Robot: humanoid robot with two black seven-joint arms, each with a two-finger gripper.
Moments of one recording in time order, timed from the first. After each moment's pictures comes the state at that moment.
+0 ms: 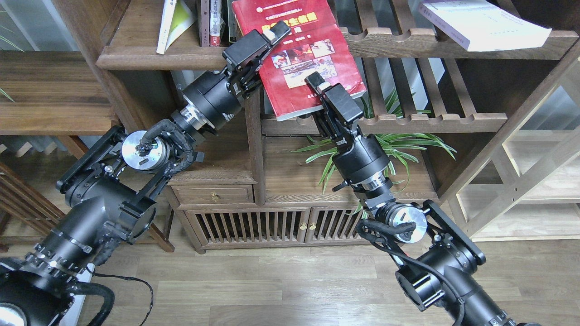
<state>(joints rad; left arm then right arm) -0.72 0.00 -1.05 -1.12 -0.33 -0.38 0.34 0.30 0.01 1.08 1.32 0.16 0.58 -0.03</state>
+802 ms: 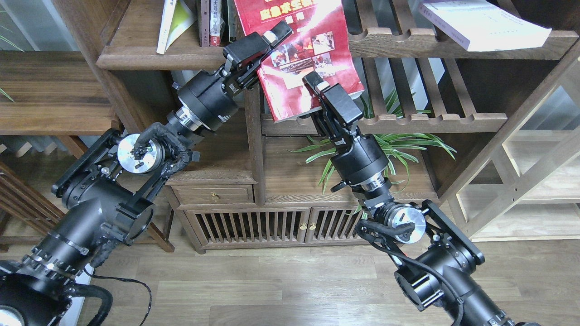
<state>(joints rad) -0.70 0.01 -1.06 -1.13 -0.33 -0.49 0.38 0.30 0.02 1.09 1.32 0.16 0.58 -0.03</state>
